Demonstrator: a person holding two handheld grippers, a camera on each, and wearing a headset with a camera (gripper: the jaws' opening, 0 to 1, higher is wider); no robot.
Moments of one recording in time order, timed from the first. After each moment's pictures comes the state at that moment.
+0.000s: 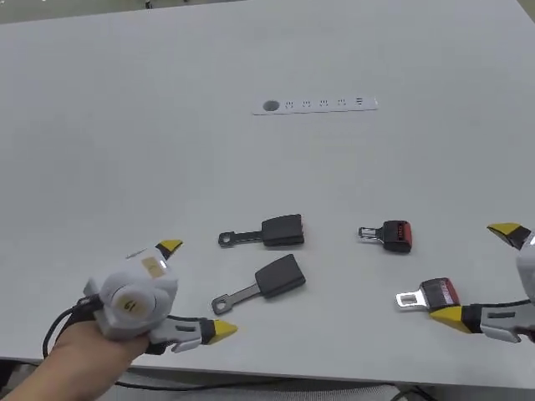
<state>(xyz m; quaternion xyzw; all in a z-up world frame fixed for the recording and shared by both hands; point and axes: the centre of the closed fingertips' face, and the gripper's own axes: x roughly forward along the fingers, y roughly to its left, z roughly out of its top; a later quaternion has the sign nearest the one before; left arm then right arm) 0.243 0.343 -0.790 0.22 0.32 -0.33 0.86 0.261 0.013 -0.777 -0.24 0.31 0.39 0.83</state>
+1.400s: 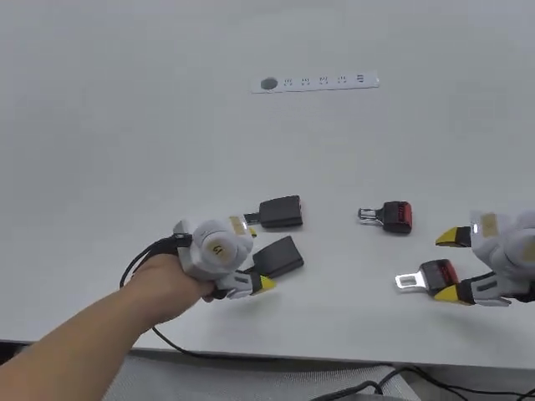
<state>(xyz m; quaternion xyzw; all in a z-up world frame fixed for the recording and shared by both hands) 0.274 0.262 -0.844 0.28 0.36 -0.44 0.77 0.252 0.027 -0.833 -0.37 0.35 0.55 0.66</state>
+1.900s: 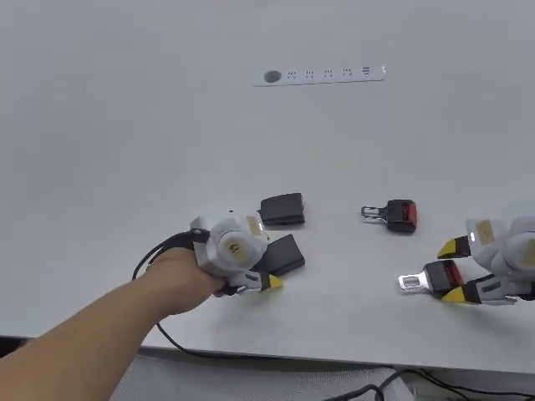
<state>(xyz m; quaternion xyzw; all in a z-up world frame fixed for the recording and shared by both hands) 0.276 0.252 -0.859 0.30 0.37 -0.46 0.75 0.245 0.020 -0.853 -0.39 0.36 0.59 0.61</state>
